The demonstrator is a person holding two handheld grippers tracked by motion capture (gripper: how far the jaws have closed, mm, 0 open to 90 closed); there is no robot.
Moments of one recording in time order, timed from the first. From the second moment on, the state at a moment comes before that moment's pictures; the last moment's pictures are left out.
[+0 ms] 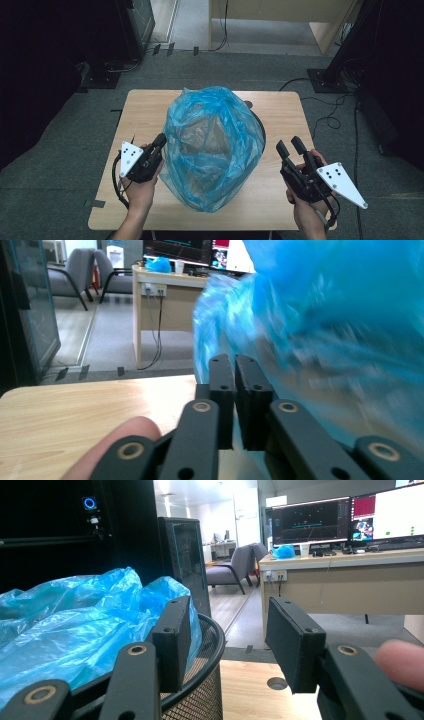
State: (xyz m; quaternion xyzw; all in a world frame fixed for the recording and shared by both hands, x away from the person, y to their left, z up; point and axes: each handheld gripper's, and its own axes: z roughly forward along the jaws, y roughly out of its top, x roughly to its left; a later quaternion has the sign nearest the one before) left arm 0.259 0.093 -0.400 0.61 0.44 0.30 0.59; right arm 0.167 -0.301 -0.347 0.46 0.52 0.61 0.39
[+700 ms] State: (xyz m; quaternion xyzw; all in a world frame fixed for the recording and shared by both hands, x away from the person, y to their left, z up) left arm 0.210 0.110 -0.383 0.58 0.40 0.29 0.65; right arm 0.196 -0.282 -0.342 0.47 0.53 0.60 0.36
